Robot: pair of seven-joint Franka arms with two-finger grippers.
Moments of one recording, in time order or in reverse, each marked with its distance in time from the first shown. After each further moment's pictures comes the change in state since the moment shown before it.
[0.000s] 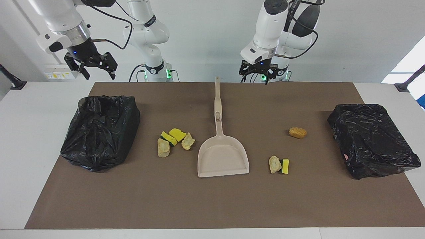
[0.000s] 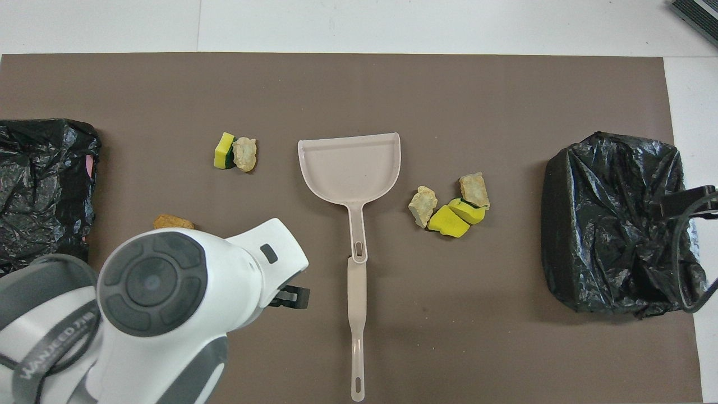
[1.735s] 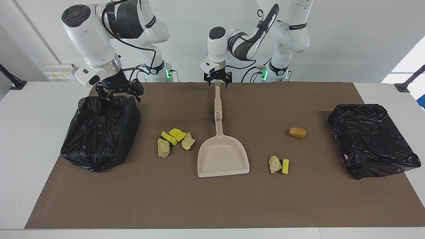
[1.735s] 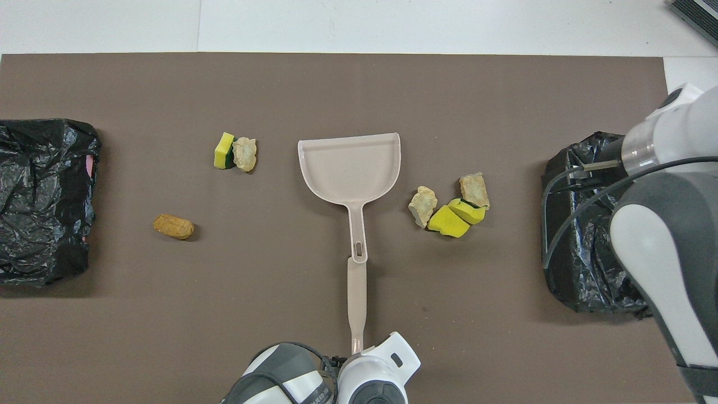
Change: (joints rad) left arm -0.417 0.188 0.000 -0.332 -0.023 0.514 -0.438; right arm 0.143 0.118 0.021 -0.135 0.037 0.294 0.074
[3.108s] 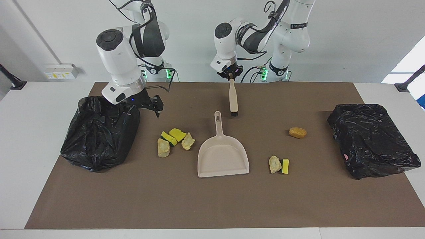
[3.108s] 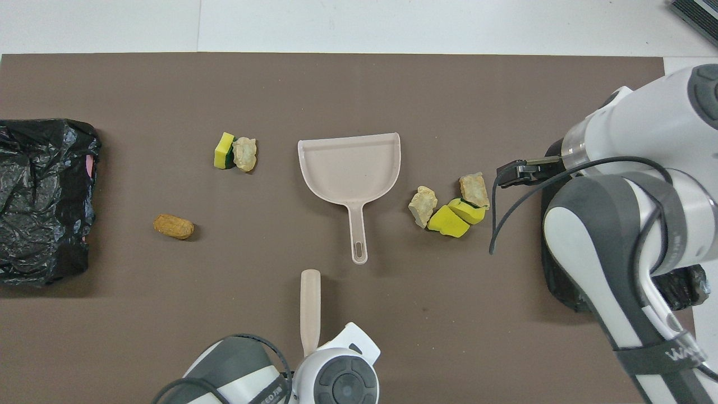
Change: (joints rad) left arm 0.099 -0.164 0.036 0.035 0.033 -0.442 -0.039; right arm 0.076 0.054 0.000 -0.031 0.019 0.113 0.108
